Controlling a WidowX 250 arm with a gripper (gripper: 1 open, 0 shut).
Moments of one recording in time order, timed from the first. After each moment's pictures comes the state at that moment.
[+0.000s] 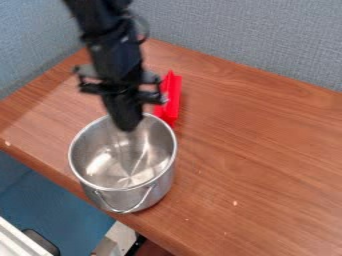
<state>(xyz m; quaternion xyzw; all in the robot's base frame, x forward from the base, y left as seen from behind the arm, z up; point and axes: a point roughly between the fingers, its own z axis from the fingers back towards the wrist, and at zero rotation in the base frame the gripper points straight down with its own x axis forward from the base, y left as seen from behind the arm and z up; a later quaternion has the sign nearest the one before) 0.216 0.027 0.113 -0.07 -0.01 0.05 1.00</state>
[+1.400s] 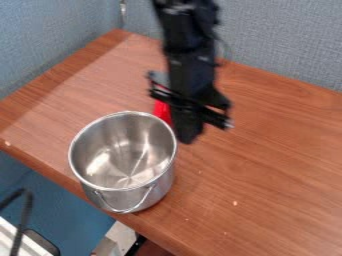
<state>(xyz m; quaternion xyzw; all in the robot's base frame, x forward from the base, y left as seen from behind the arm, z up) 0.242 -0.037 0.090 -0.03 0.00 -0.09 1.00</state>
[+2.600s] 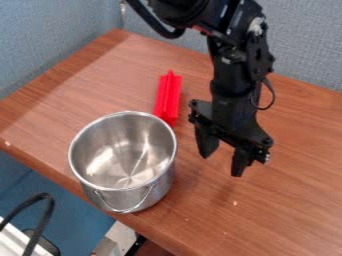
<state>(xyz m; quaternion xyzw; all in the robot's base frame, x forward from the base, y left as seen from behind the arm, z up) 0.260 -0.056 0.052 0.00 -0.02 -0.10 0.99</state>
